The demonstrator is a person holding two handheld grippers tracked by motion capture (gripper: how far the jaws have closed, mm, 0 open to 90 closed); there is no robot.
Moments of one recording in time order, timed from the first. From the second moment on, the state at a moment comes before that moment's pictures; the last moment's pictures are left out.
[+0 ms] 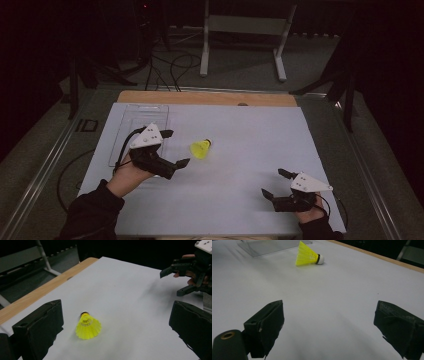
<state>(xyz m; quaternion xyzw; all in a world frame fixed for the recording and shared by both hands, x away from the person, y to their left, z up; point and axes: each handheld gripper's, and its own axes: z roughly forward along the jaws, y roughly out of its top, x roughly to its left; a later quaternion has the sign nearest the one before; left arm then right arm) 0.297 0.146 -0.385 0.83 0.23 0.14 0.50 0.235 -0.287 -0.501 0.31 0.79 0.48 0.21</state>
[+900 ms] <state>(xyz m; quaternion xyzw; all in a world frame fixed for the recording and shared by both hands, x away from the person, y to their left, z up) 0.322 0.079 -0.424 0.87 0.26 0.10 0.40 0.234 -0.287 -0.500 0.31 0.79 0.48 0.21</state>
